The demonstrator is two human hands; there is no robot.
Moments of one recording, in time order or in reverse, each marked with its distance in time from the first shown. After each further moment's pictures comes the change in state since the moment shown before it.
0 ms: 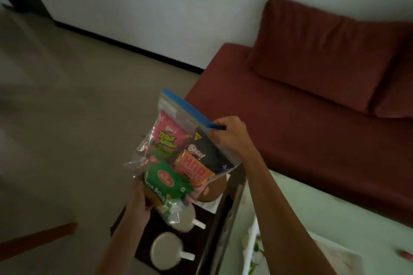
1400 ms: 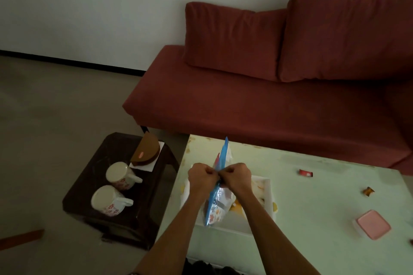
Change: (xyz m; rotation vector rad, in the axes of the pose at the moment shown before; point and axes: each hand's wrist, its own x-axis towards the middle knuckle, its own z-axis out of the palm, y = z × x) left_hand -0.303 -0.205 0.177 1.143 -0.374 0.348; right_hand -0.303 0.200 -0.115 0.251 0.254 0.635
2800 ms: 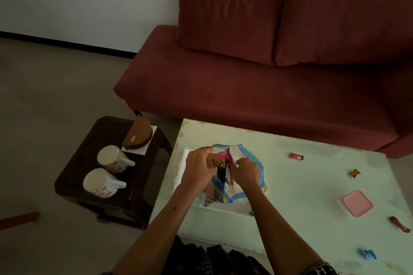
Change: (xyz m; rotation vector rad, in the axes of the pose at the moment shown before) left_hand -0.039 0.004 -0.009 0.138 0.026 0.412; right_hand 0.014 0.053 -0.024 -0.529 0.055 0.015
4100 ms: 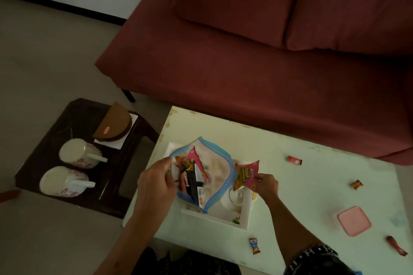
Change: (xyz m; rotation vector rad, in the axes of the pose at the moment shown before) left_hand 0.020 -0.008 0.004 0.099 0.132 -0.260; right_hand 0.126 0.135 0.008 0.017 -0.145 0.139
